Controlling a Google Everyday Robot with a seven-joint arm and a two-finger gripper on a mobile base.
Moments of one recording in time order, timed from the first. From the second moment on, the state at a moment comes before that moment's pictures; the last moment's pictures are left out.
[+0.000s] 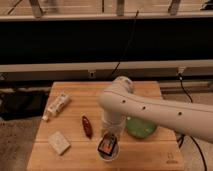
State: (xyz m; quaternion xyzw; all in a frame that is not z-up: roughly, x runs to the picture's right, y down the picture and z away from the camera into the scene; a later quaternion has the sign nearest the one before) arm 0.027 0.211 0.622 -0.29 -0.26 -0.54 0.75
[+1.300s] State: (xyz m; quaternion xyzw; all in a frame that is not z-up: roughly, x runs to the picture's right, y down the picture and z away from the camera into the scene) arm 0.021 0.225 0.622 -0.29 -0.26 -0.55 0.74
